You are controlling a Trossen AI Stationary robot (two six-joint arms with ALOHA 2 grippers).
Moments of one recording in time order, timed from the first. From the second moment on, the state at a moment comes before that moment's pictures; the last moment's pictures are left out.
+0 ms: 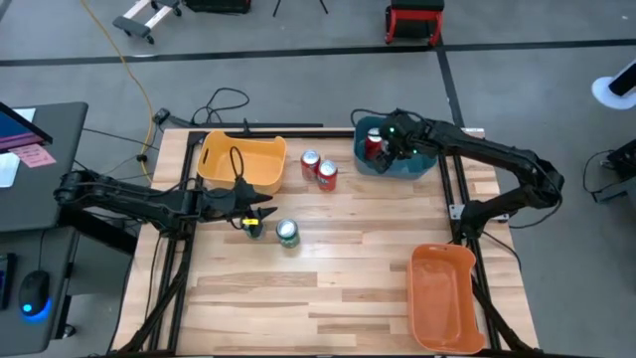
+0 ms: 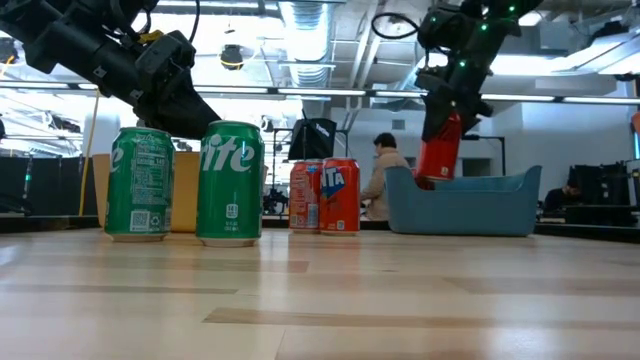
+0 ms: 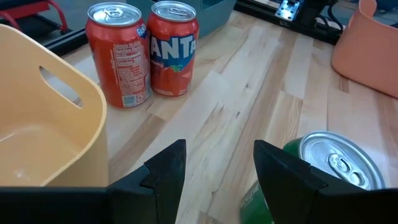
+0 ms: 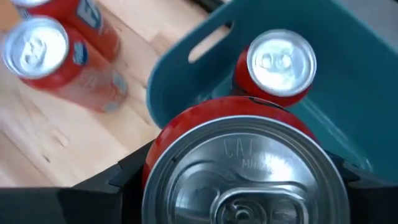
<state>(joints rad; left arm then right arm) -0.02 0.94 0.39 0.12 -0.37 -0.34 -0.56 1.35 1.12 -0.75 0.15 0.25</state>
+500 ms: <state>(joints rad) -0.02 0.94 0.39 0.12 -0.38 -0.34 -0.57 1.49 1.10 -0.66 0.15 0.23</state>
